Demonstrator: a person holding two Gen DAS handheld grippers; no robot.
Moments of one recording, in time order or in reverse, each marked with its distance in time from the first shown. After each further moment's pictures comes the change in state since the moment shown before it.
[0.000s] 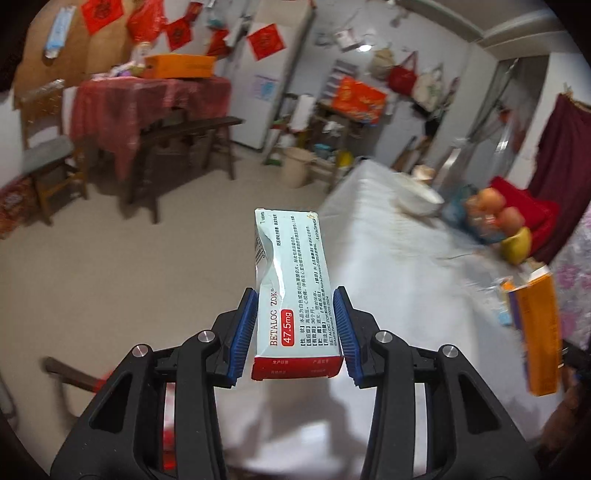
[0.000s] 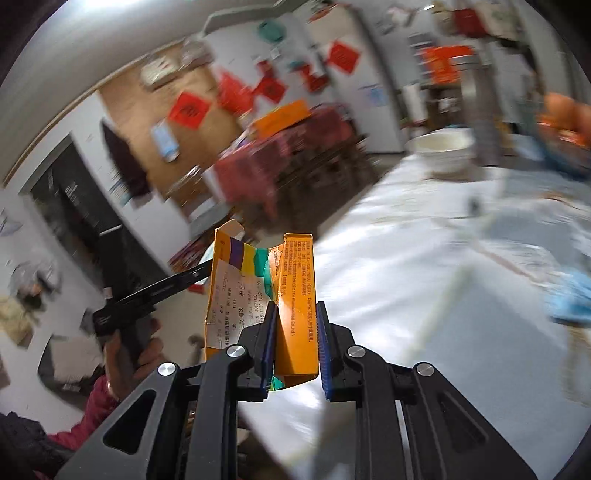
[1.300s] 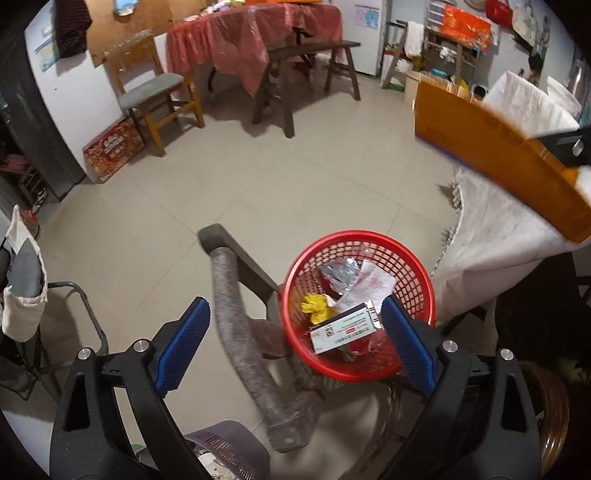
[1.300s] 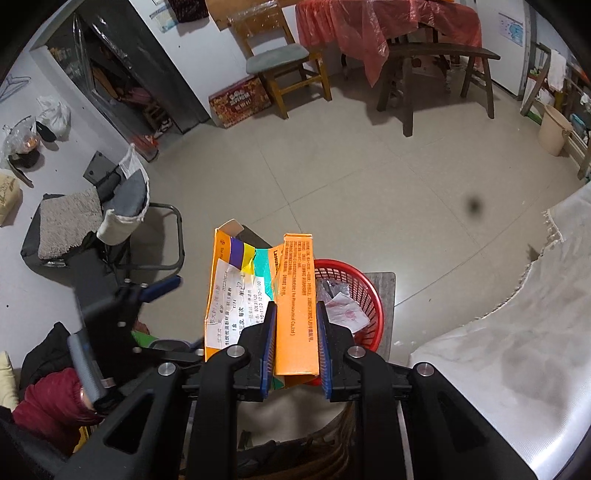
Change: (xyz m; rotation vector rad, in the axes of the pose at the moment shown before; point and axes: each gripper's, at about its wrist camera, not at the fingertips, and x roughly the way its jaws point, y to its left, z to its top) left arm -0.020 0.213 -0.156 -0.027 0.258 0.433; right arm 0.306 0.228 -0.045 -0.320 0.581 0.060
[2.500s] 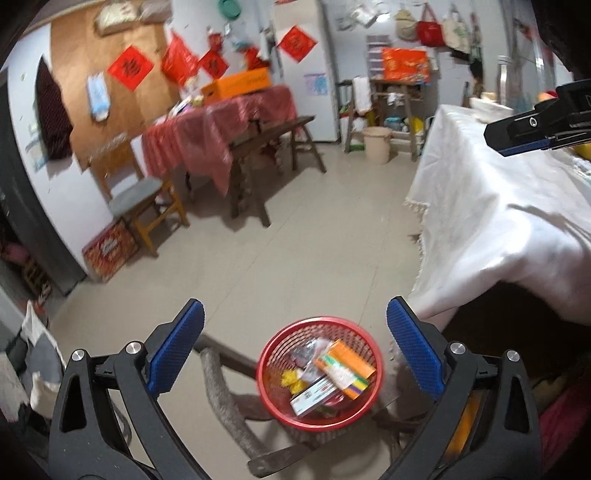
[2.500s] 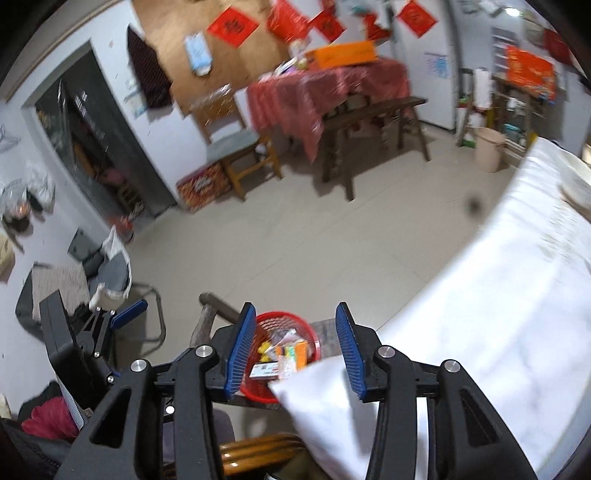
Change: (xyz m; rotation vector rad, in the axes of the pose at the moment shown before) left arm -0.106 -0.098 0.025 0.238 -0.330 -0.015; right arm -0.161 -0.069 -0.066 0.155 -0.353 -0.111
